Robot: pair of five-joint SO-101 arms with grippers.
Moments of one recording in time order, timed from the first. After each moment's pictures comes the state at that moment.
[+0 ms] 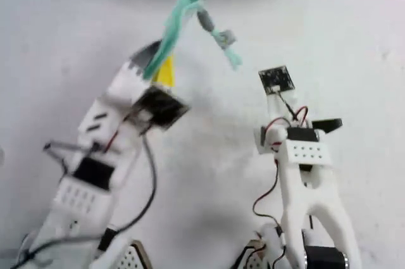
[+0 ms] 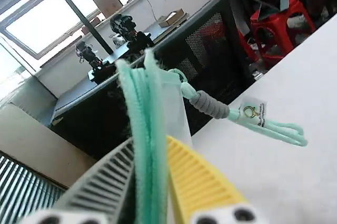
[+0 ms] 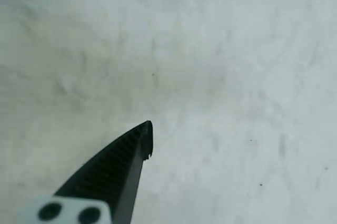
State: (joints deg) left arm 15.9 -49.9 54.8 8.5 -34.0; right arm 3.0 -27.2 55.3 43.4 17.5
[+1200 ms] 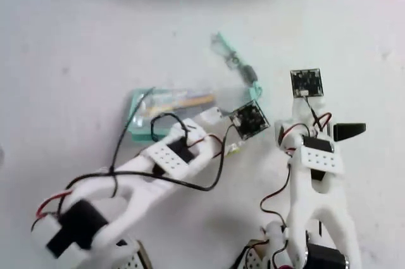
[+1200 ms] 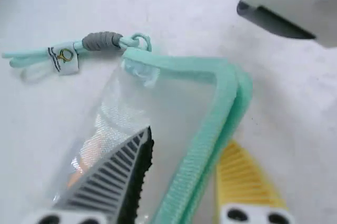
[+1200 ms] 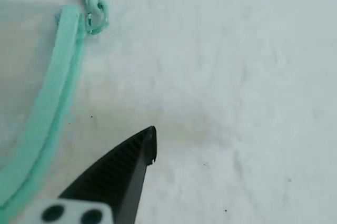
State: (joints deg) left arm 35.5 -9.5 51.7 11.1 -22.0; right arm 10.9 -27.2 59.7 29.6 17.2
